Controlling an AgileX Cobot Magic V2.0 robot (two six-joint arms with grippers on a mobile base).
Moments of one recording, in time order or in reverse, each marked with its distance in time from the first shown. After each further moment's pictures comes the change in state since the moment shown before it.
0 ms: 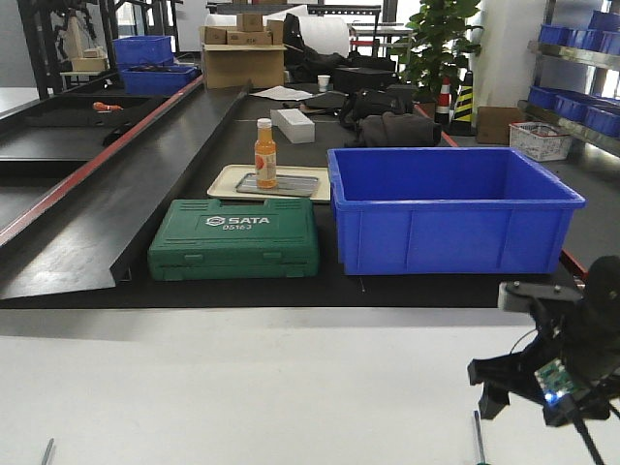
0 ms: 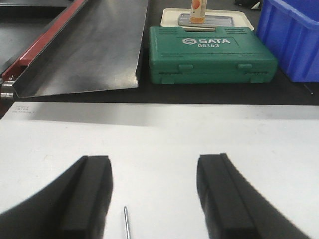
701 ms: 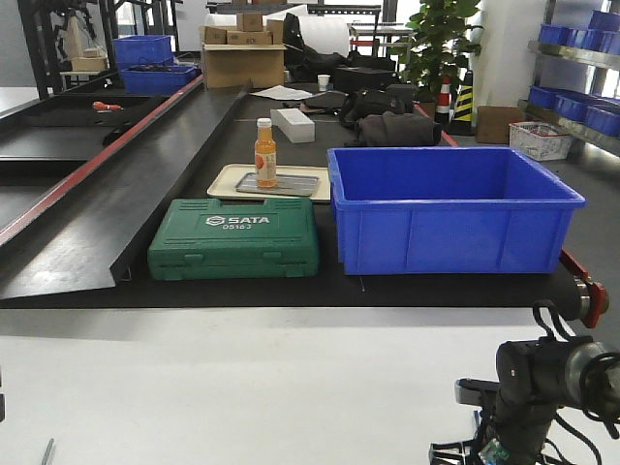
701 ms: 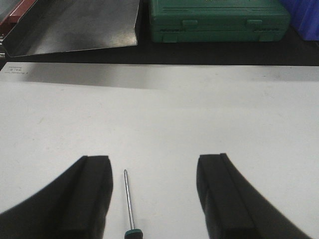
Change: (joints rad) left arm 0.000 0.063 0.000 0.000 0.063 0.000; right arm 0.081 0.315 -0.012 -0.078 -0.043 0.208
